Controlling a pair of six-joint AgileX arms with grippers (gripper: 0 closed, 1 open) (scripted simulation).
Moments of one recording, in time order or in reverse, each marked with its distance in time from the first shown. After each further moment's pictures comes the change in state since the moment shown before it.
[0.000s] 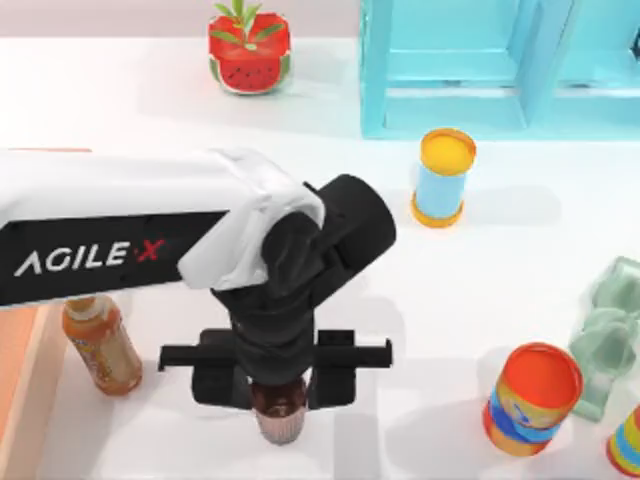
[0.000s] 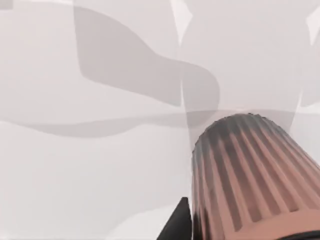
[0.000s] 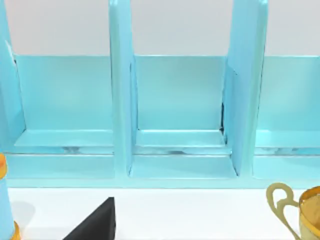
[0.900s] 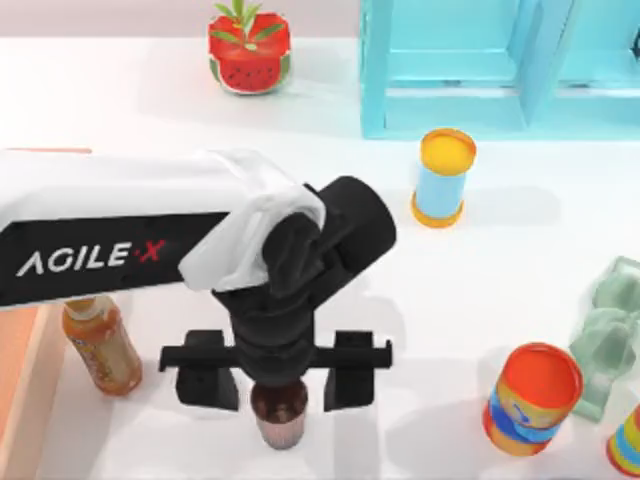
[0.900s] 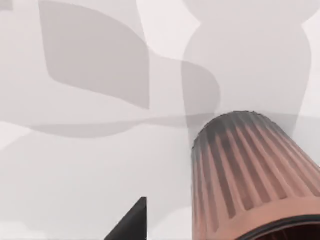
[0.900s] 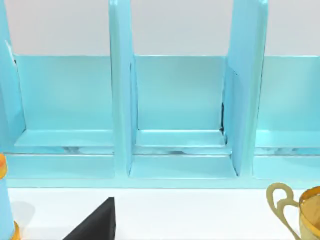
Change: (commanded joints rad) left arm 0.000 0.000 0.000 0.000 0.000 0.000; right arm 0.000 0.000 0.000 0.000 0.000 0.000
